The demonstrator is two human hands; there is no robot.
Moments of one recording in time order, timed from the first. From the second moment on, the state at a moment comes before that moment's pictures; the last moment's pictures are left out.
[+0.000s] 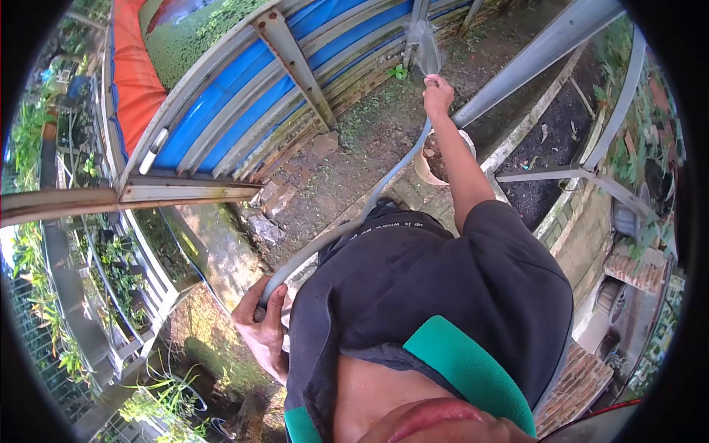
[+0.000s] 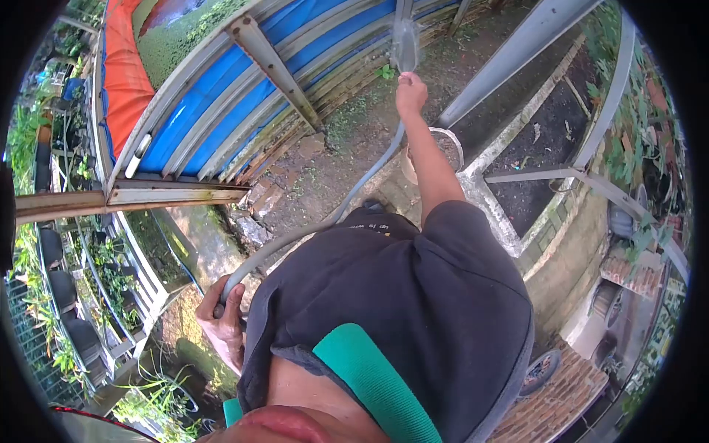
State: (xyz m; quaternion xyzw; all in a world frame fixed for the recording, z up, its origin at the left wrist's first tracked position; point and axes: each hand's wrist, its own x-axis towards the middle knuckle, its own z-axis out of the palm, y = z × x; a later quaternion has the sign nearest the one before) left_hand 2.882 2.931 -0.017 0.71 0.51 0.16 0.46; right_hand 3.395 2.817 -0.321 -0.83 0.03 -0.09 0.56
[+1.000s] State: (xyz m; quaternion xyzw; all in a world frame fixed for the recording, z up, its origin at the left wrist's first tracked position) left_hand 2.966 2.841 -0.025 0.65 0.58 0.08 0.48; right_hand 3.574 2.725 -0.255 -0.65 0.19 0.08 0.73
